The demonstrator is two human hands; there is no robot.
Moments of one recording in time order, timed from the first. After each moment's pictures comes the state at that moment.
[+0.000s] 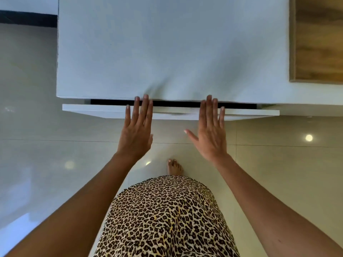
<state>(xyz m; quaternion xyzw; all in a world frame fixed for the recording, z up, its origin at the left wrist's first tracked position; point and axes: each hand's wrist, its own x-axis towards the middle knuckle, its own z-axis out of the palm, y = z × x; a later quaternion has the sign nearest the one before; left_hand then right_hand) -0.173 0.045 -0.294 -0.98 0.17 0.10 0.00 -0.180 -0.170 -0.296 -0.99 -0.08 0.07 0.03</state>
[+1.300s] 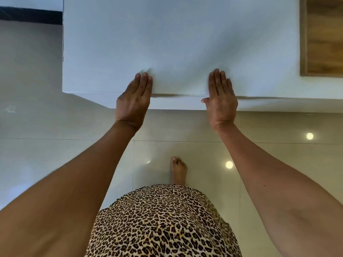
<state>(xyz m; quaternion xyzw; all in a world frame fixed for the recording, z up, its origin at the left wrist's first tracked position) -0.116 0.070 -0.293 -0.98 0.18 -0.07 0.03 -0.118 -0.163 -0.299 -1.00 -0.04 0.01 0.00</state>
